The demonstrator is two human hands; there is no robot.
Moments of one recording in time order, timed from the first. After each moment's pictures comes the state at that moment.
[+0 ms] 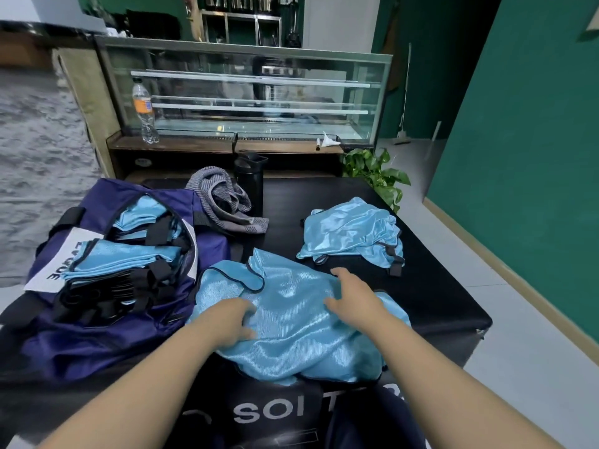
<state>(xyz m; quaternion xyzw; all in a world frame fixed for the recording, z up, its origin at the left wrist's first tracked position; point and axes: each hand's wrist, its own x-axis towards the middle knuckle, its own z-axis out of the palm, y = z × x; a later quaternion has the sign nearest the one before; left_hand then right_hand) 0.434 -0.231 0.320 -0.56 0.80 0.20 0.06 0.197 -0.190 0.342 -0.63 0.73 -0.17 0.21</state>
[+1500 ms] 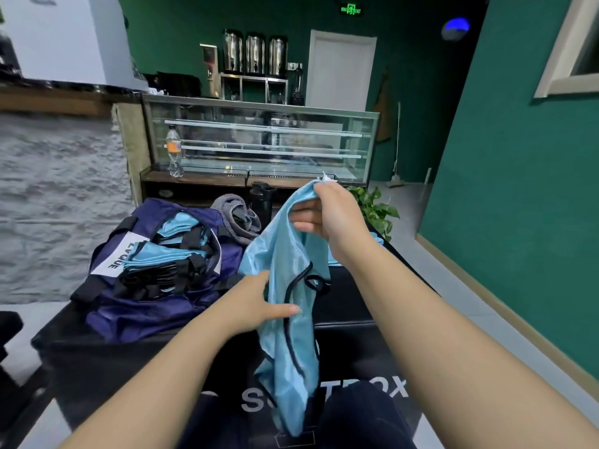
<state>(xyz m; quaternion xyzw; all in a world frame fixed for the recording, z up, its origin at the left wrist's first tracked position) 0.437 -0.099 0.410 -0.50 0.78 0.31 -0.22 0.289 -0.091 0.521 -0.48 0.46 -0.61 0.44</state>
